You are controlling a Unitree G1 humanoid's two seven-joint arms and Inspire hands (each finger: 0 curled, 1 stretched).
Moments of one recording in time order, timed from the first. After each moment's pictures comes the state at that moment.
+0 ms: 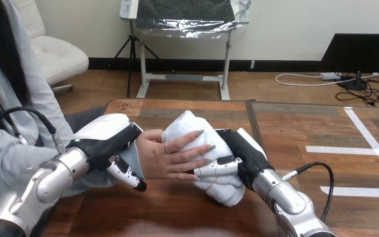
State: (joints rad) left arm -0.50 0.58 -0.31 0.74 0.60 -0.52 -0.15; right arm -0.59 -0.08 0.04 1.18 -0.16 -0.49 0.23
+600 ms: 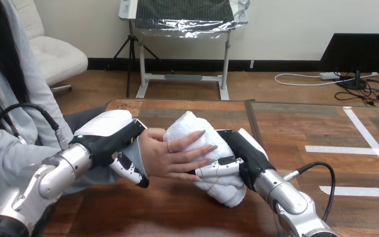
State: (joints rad) left arm -0.52 0.57 -0.31 0.74 0.60 -0.52 -0.15; right arm -0.59 -0.08 0.04 1.18 -0.16 -0.49 0.24
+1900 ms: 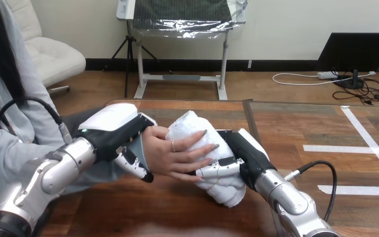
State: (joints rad) left arm -0.53 0.57 -0.31 0.70 0.60 -0.53 -0.15; right arm -0.59 -0.09 0.05 1.18 -0.19 -0.50 0.22
